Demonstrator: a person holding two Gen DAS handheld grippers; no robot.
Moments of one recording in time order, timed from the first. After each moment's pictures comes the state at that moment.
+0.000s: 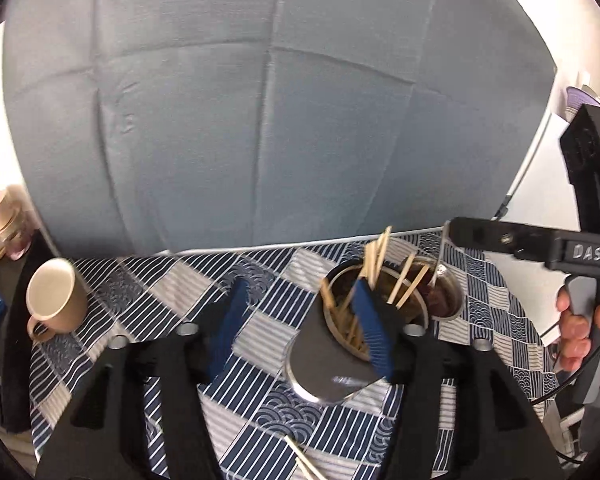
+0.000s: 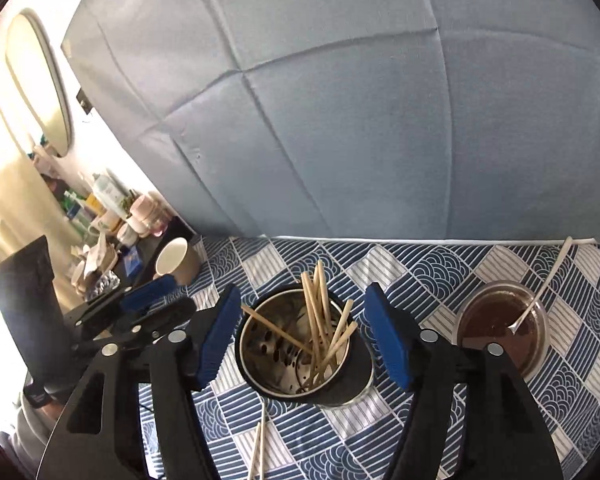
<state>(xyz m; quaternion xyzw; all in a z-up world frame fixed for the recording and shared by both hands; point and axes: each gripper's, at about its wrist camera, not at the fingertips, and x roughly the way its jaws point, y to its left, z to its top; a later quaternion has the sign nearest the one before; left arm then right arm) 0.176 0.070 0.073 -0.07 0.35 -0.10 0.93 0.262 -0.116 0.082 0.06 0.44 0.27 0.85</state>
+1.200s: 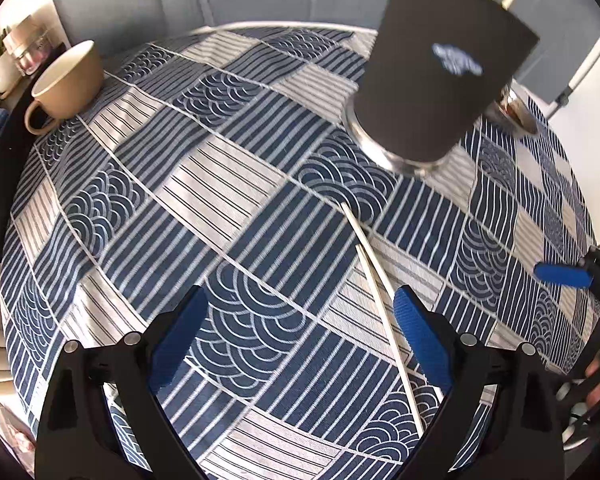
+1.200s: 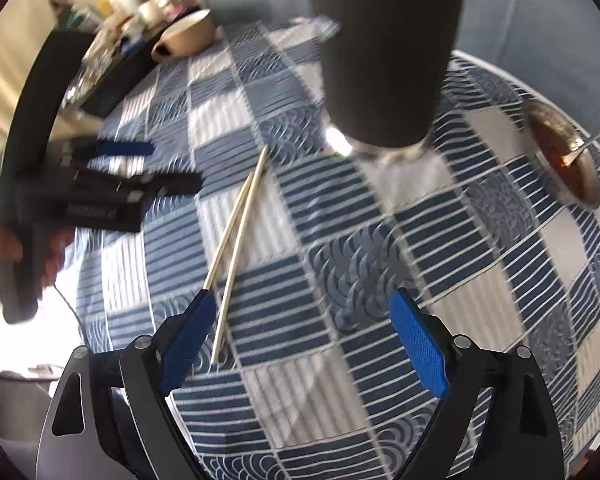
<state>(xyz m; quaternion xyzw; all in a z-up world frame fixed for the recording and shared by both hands) 0.094 0.063 -0.086 -0.05 0.57 -0.04 0.82 0.077 -0.087 -0.092 -0.13 0.58 0.31 0.75</state>
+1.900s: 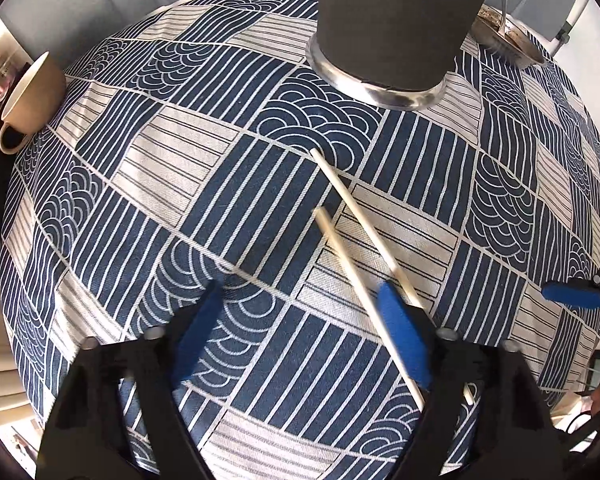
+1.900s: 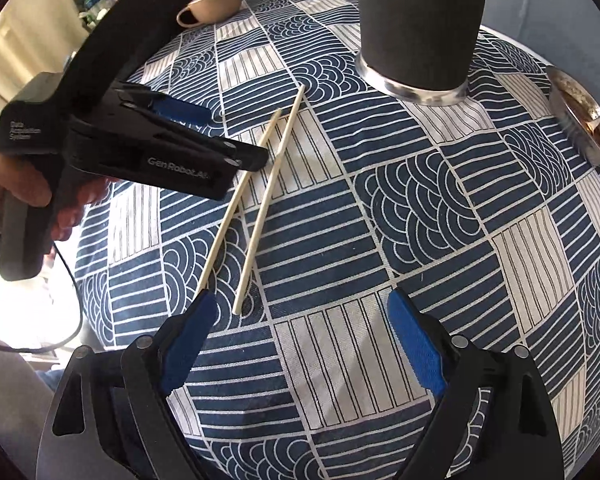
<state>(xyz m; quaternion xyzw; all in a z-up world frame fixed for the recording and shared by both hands) 0.095 0.031 -0.114 0.03 0.62 -0.04 0.79 0.036 -0.095 -0.110 -0.12 0.58 0.32 0.74</state>
